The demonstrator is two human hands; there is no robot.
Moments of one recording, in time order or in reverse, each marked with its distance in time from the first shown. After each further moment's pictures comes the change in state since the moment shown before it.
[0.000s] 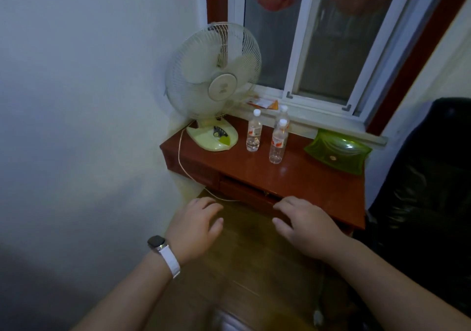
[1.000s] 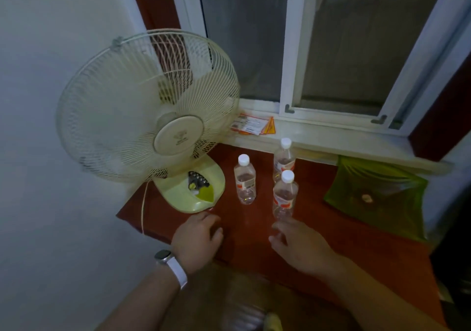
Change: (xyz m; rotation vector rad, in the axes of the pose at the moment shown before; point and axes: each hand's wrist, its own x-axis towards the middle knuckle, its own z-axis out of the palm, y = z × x) left_hand 0.363 -0.085 0.108 -0.056 -0.204 -0.090; right_hand 0.313 0.183 0.066 0.273 -0.114 0.203
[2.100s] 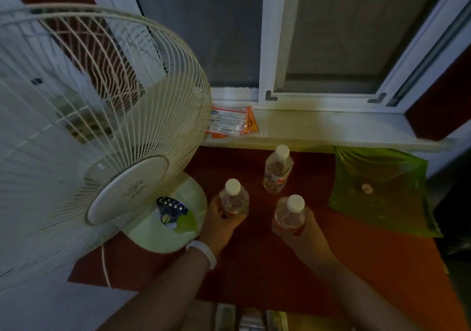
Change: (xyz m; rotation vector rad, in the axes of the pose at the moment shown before) left_hand 0.187 -0.016 0.105 -1.000 -0.229 -0.336; right_hand 0.103 0.047 0.040 0.794 0.434 0.477
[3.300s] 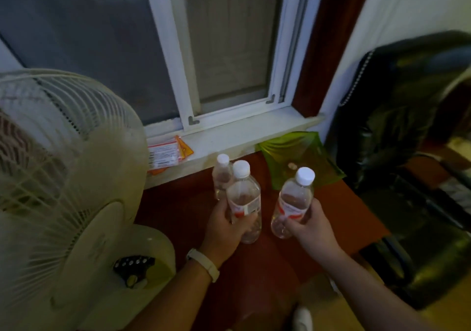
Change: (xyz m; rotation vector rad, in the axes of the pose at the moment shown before) left_hand -0.027 0.063 0.030 -0.061 -0.551 0.426; right_hand -0.087 -0.033 -0.026 0.059 0.556 0.137
